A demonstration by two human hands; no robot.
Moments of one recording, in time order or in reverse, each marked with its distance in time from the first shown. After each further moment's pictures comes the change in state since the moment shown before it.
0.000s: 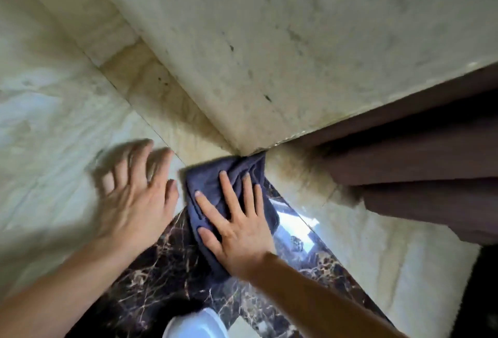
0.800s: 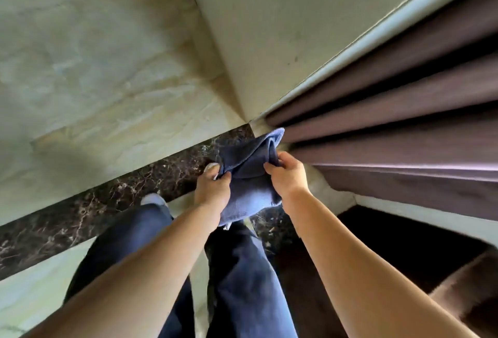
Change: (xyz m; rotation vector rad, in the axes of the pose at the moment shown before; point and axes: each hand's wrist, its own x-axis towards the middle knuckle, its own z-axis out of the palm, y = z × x) left_hand -0.275 0.226 -0.552 -1.285 -0.163 -1.068; right_hand -0.242 -0.102 -0.603 0.989 -0.218 0.759
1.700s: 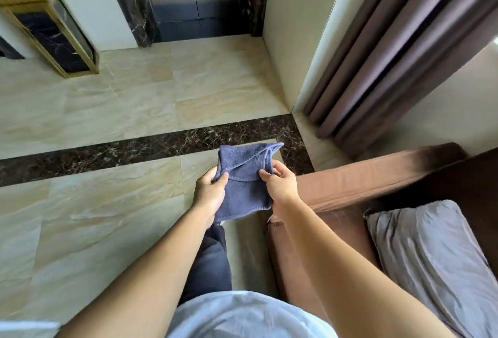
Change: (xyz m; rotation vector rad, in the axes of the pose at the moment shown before) left_hand -0.598 -0.479 -0.145 -0.314 0.216 0.391; right_hand -0.607 0.441 -0.043 0.453 -0.342 -0.380
